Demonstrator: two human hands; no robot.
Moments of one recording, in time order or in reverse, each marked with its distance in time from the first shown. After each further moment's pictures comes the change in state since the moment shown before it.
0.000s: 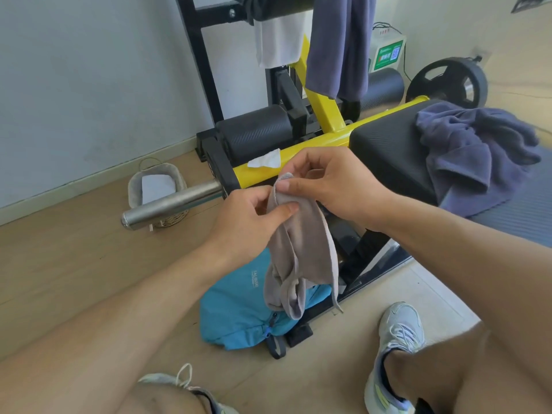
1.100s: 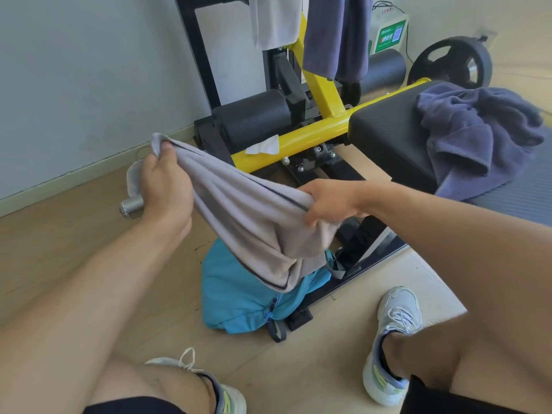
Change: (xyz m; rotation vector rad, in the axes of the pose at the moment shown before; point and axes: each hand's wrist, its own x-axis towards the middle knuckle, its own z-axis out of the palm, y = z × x) left_hand 0.037 -0.032 -0.058 -0.391 0.795 -0.291; right_hand 0.019 0.061 0.002 -0.410 -0.589 0.420
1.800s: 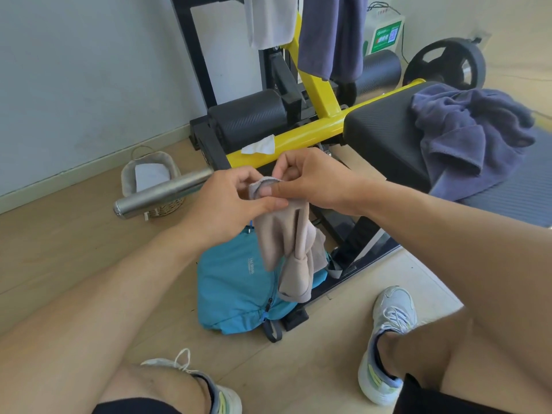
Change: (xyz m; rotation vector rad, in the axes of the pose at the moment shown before) left_hand -0.053 -0.001 0.011 0.517 -0.834 0.360; right_hand -0.017 -0.032 0.002 0.500 0.293 -0.335
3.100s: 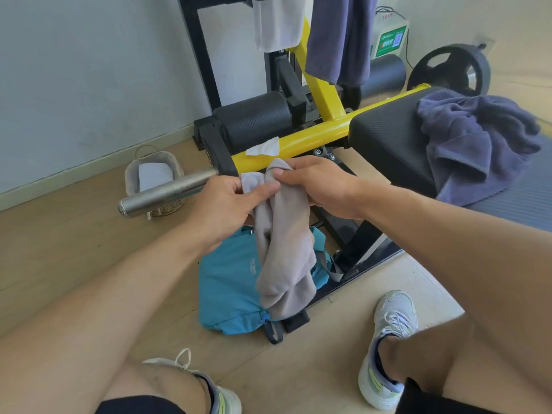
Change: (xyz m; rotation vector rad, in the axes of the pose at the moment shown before) left_hand 0.007 -0.016 0.004 -0.353 0.043 -0.253; right_hand 0.010 0.005 0.006 0.224 -0.021 0.175
